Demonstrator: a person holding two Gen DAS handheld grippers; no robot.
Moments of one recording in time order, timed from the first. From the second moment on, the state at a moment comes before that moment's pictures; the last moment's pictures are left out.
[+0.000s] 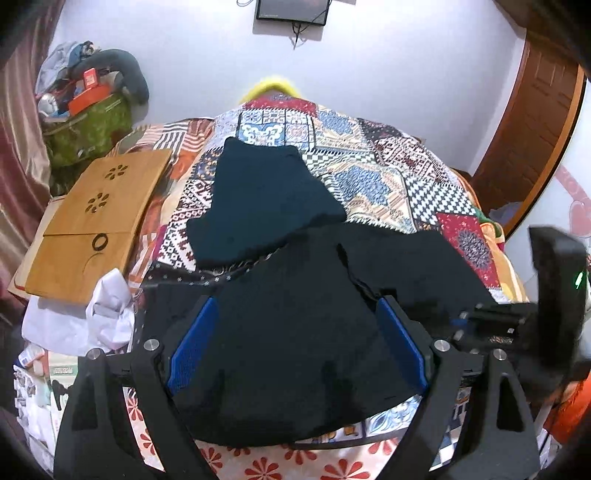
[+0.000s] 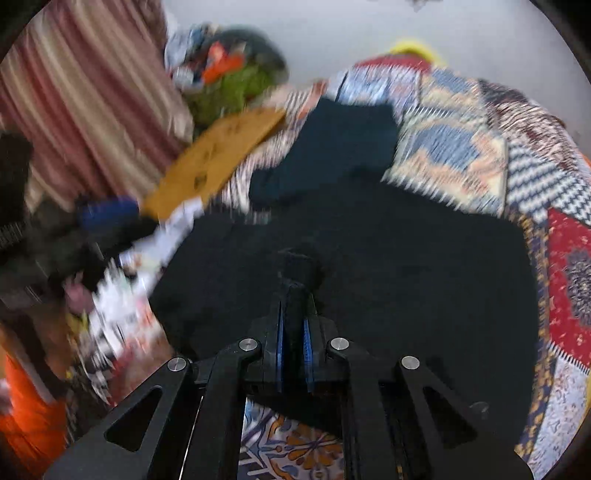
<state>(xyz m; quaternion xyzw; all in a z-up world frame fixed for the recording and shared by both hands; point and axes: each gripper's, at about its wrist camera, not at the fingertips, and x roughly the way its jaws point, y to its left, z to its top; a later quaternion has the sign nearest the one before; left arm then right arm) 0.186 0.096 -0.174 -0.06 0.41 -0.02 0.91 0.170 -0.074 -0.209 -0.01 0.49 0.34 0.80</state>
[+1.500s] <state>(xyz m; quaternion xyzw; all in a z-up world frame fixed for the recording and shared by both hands) 0.253 -0.003 -0.246 0.08 0.48 -0.04 0.87 0.203 -0.231 -0.229 -0.01 0.49 0.21 0.84</state>
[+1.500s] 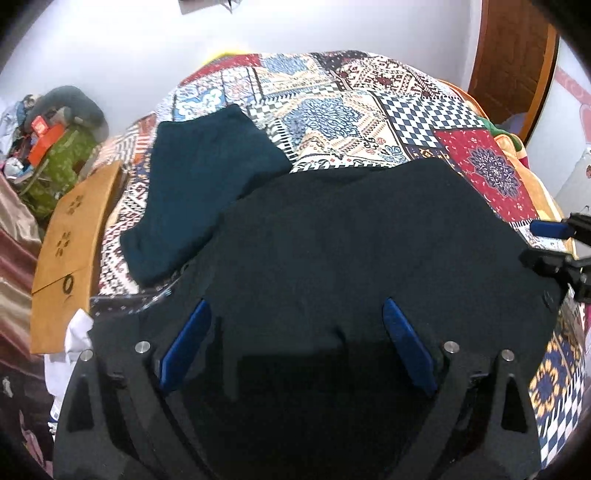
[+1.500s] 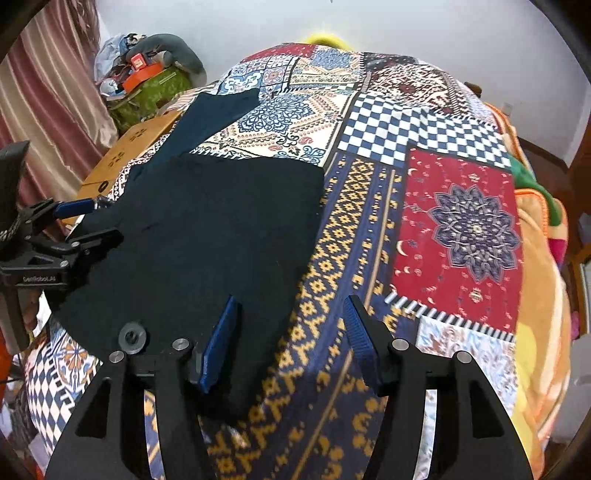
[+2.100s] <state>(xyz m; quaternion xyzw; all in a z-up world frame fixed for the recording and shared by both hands) 0.169 0.083 -0.174 0.01 0.41 0.04 0.91 0.166 -0.192 -0.140 -0.03 0.39 0.25 0.89</state>
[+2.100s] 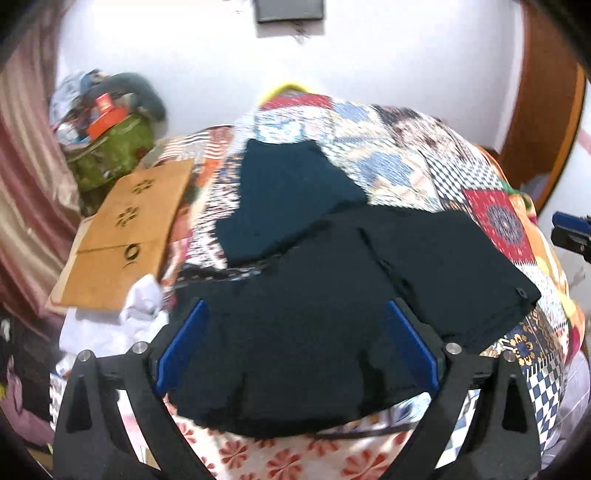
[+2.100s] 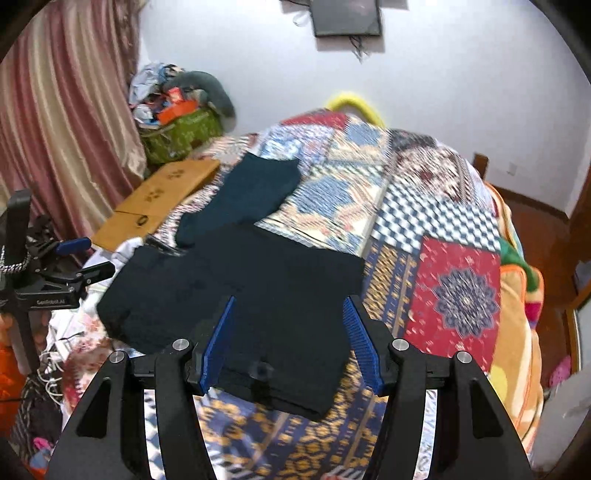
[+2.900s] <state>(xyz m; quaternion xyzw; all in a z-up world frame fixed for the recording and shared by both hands) 0.109 0.210 -0.297 -0.31 0.53 0.06 0.79 0.169 -0.100 -0.218 -0.06 0.47 0.29 0.83</state>
